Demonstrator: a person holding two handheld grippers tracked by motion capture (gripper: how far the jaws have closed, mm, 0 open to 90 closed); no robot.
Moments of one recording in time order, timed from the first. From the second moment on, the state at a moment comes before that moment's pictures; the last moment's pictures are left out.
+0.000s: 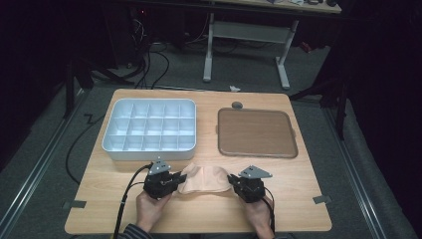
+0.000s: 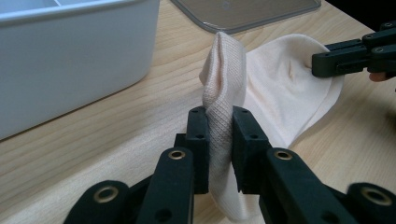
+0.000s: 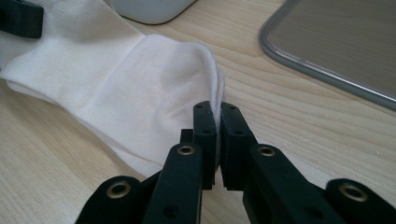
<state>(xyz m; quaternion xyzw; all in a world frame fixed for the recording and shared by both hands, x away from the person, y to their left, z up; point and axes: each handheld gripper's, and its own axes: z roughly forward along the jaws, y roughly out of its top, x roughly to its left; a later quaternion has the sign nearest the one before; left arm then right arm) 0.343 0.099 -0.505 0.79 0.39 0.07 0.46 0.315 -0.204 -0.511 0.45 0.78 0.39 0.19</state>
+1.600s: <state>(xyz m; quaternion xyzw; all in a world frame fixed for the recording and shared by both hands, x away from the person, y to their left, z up) 0.350 0.090 -0.535 0.81 0.41 0.15 0.40 0.320 -0.217 -0.515 0.49 0.76 0.38 0.19</state>
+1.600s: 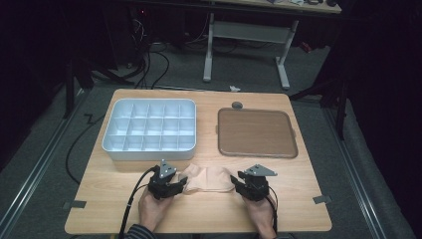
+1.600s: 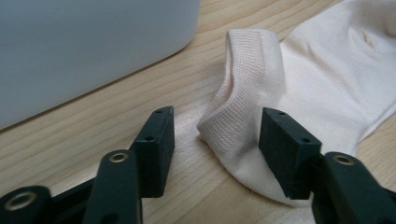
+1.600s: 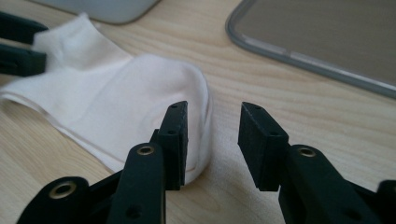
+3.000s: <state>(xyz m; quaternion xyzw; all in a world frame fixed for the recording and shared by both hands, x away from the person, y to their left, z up) 0.346 0.088 -0.533 0.80 0.42 0.14 0.40 0.325 -0.129 -0.530 0.39 0.83 0.38 0.12</state>
